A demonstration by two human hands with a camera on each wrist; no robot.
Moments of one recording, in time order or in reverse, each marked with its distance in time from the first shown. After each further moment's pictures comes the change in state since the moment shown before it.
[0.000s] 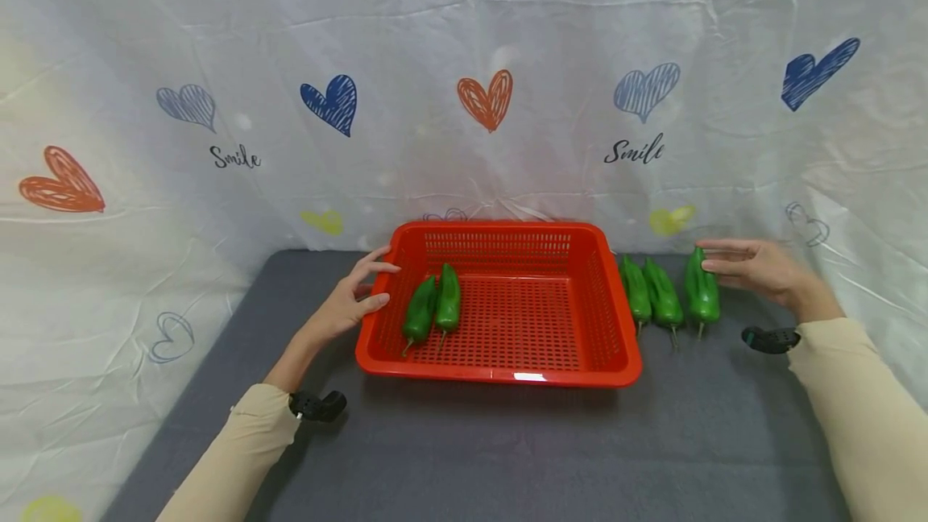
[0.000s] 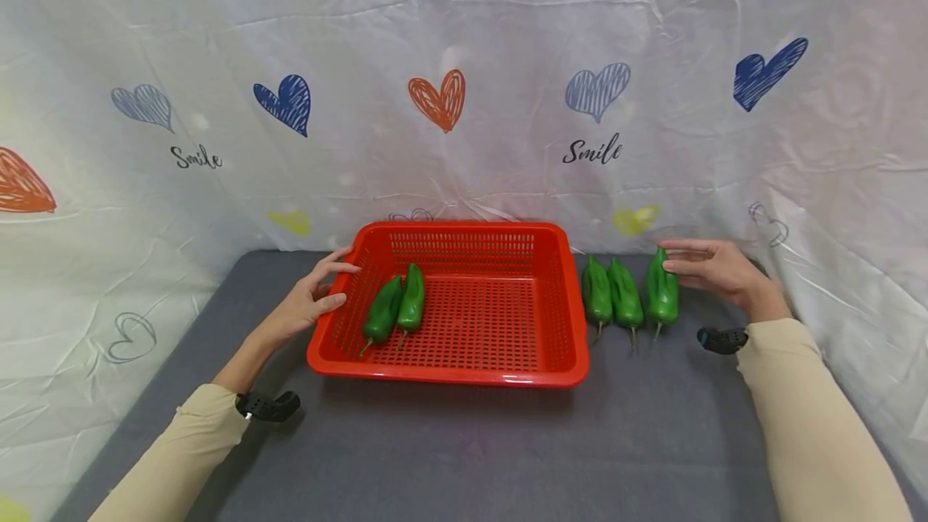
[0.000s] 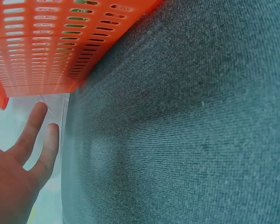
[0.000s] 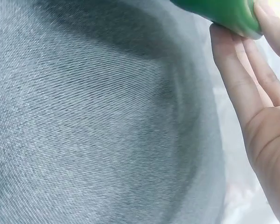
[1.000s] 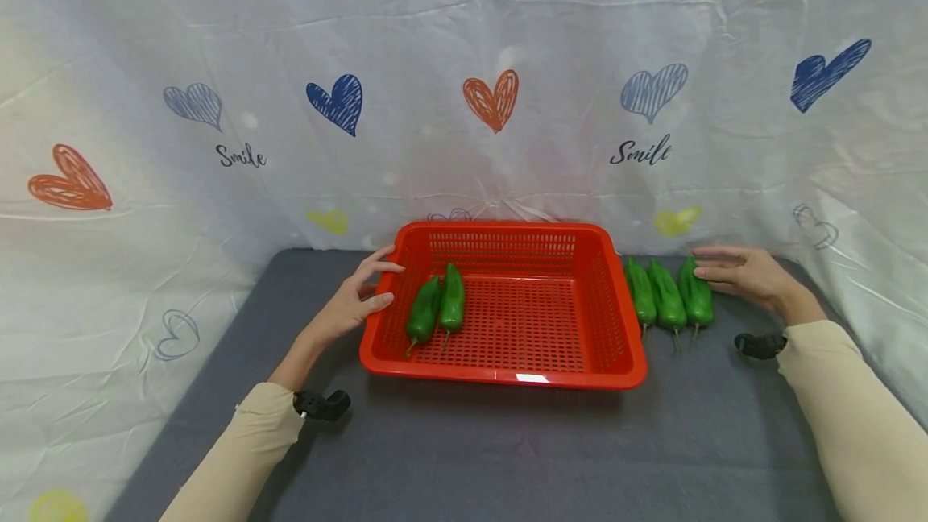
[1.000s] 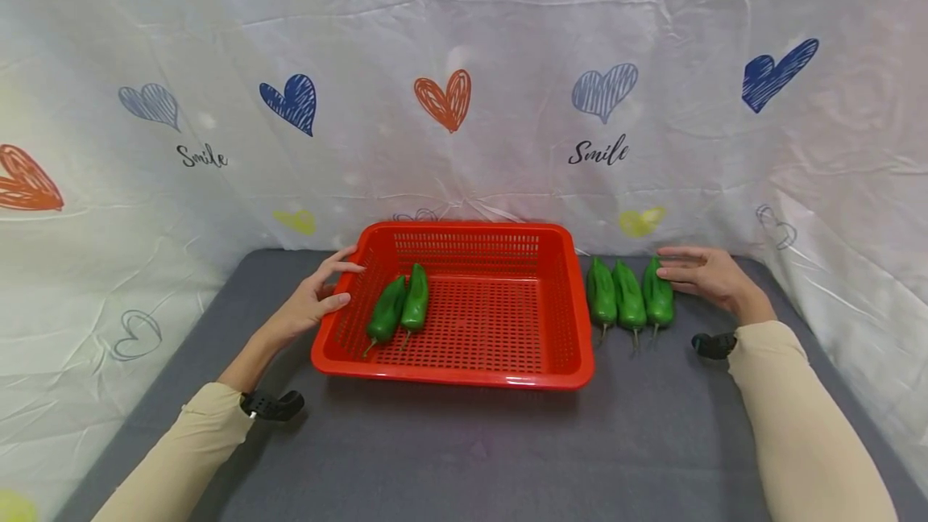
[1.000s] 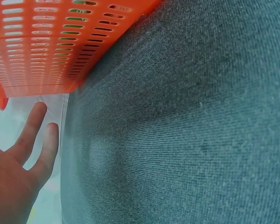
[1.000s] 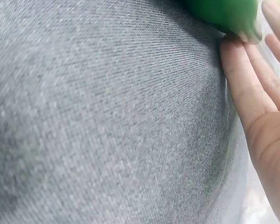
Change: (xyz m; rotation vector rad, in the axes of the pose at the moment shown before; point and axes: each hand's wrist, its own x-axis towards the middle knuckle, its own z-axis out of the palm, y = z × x) left_hand 0.001 0.002 0.000 -0.032 0.000 -0.004; right_hand 0.015 0.021 0.008 -0.100 0.037 0.047
